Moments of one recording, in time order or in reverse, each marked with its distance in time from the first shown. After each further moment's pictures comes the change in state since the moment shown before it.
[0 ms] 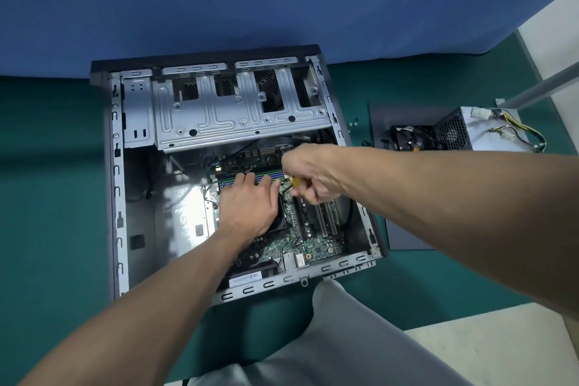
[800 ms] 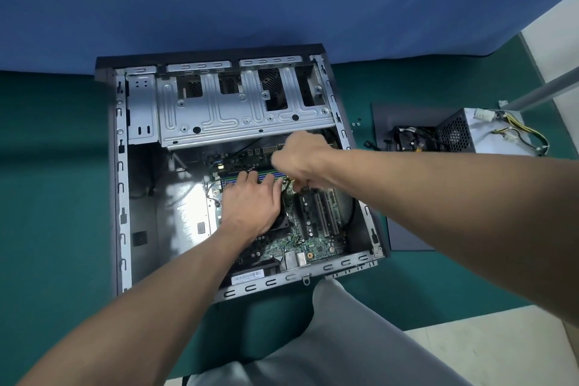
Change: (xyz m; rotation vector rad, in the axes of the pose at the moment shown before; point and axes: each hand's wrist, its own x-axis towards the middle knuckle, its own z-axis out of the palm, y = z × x) left_hand 0.002 0.000 0.001 -0.009 0.003 -0.006; right_hand 0.012 -0.009 0.007 -0.359 0.268 -0.167
